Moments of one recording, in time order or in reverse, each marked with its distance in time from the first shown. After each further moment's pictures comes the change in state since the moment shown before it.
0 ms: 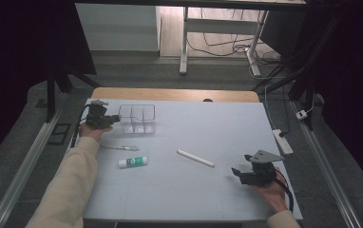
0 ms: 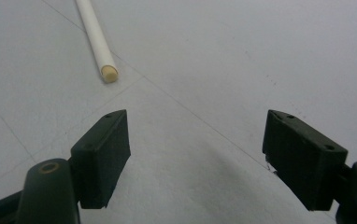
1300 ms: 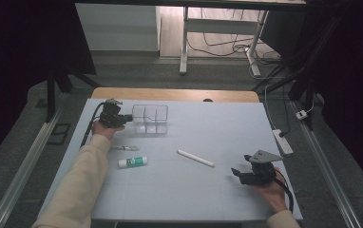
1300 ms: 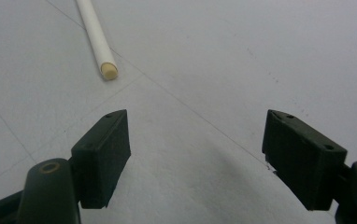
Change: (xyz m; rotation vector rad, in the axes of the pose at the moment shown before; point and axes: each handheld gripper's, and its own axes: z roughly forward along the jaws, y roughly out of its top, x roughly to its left) left arm -0.034 0.018 0.023 0.023 -0.043 0.061; right arm 0.000 -0.001 0.002 0.008 0.001 0.001
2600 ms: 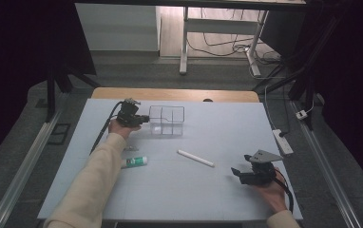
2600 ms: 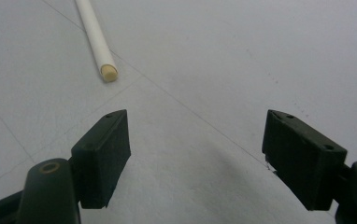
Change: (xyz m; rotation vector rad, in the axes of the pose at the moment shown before) left arm -0.042 0.022 0.028 0.044 -0.066 0.059; right arm 0.000 0.000 0.000 -0.010 0.005 0.007
